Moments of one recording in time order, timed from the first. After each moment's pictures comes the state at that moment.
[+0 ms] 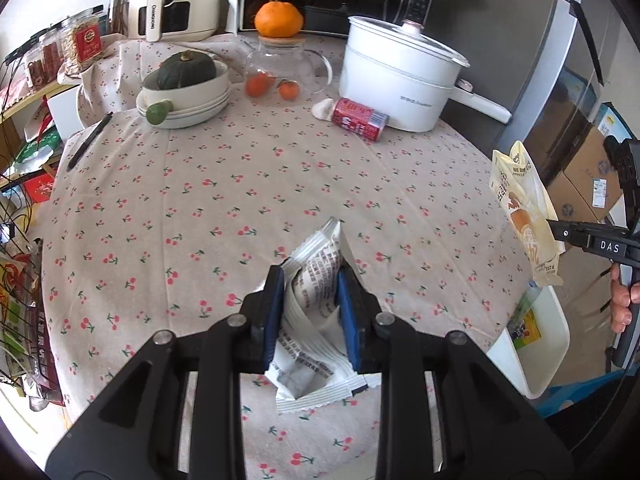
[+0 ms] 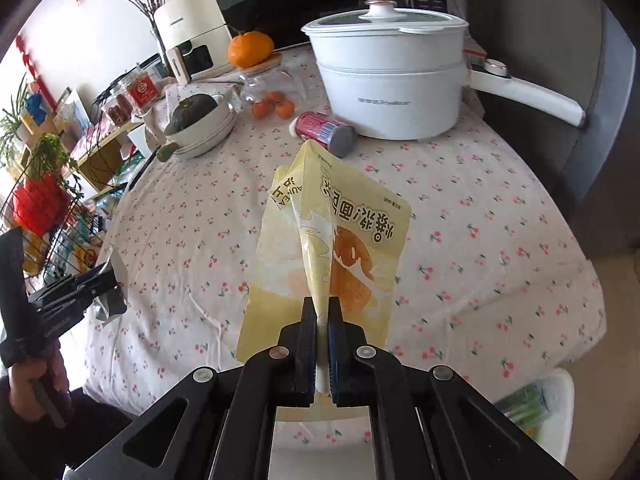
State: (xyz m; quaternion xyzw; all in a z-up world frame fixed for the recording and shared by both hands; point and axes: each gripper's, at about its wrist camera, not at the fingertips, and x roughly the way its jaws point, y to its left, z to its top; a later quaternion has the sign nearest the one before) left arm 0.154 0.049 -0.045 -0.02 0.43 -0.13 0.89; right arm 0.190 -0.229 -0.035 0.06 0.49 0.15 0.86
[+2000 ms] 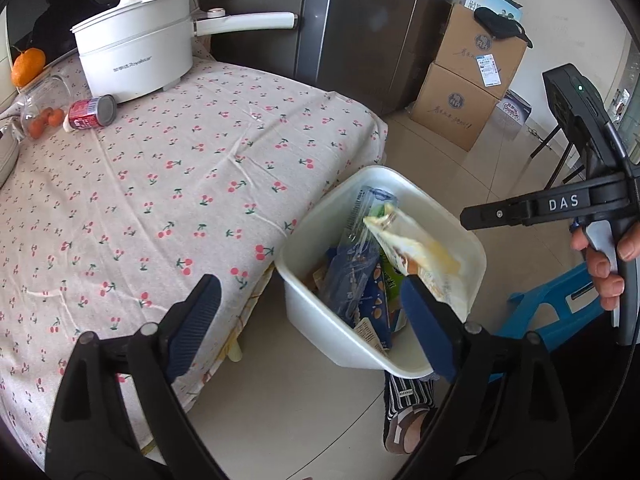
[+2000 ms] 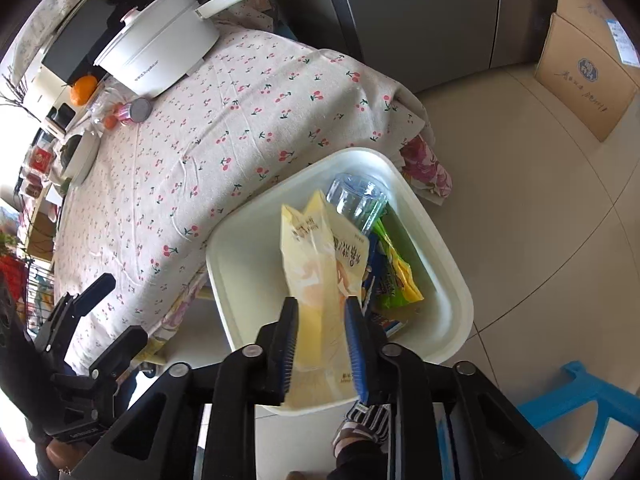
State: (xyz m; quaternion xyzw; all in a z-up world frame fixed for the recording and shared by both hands) left arm 0.071 -0.190 -0.079 0.09 0.44 -0.31 0.84; right arm 0.043 -0.440 -0.098 0.21 0.58 -0.01 0.79
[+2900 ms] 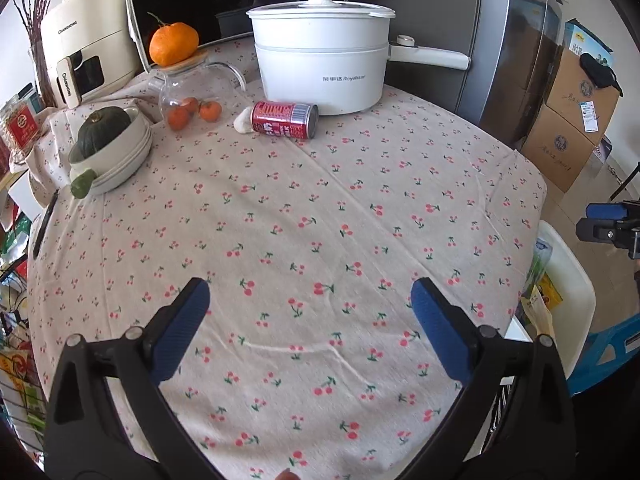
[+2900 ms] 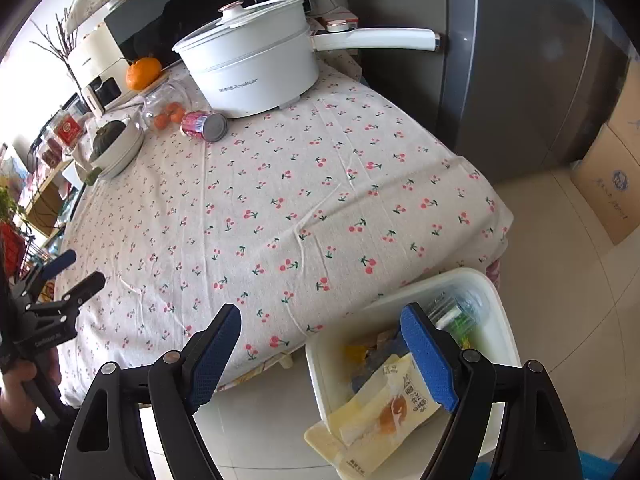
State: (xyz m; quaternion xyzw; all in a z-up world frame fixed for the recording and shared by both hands) left arm 0.196 -0.033 -0.060 0.10 0.41 -0.18 0.89; right arm 0.139 -0.320 -0.047 0.10 0.52 0.02 0.85
